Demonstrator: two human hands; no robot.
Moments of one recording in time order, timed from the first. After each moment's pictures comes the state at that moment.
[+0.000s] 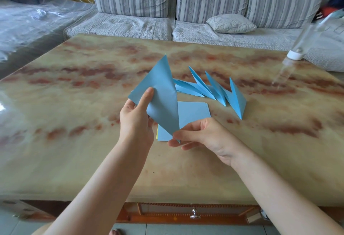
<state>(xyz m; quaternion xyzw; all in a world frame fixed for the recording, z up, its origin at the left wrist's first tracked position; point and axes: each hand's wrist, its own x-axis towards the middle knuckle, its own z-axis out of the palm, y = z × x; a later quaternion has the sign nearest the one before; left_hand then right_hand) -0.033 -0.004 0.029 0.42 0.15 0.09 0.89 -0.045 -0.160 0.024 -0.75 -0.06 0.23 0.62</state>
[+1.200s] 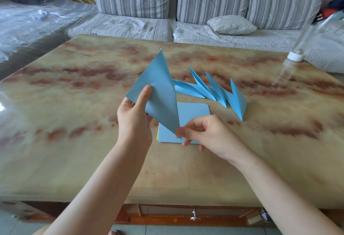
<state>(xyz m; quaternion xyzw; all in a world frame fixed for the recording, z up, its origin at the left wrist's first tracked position) -0.034 -0.003 0.032 0.44 0.14 0.12 0.88 -0.045 -0.162 0.024 -0.84 -0.09 0.13 0.52</state>
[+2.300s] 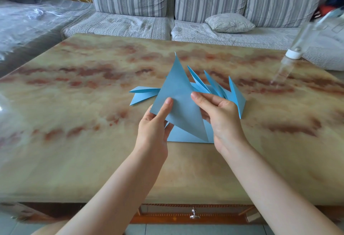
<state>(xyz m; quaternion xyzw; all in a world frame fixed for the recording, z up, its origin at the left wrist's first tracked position) -0.040 -0.031 0.010 0.43 0.14 0.00 0.89 -0.030 -0.149 0.034 -0.63 0.07 -0.07 0.77</state>
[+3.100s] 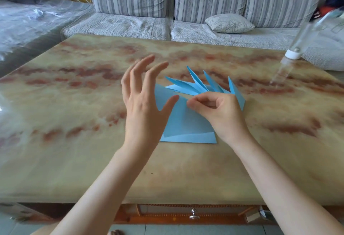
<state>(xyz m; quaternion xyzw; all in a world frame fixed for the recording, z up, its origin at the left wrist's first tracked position) -0.032 -0.007 0.028 0.83 -0.10 0.41 0.37 -0.023 -0.168 0.034 -0.80 -0.11 -0.11 0.57</state>
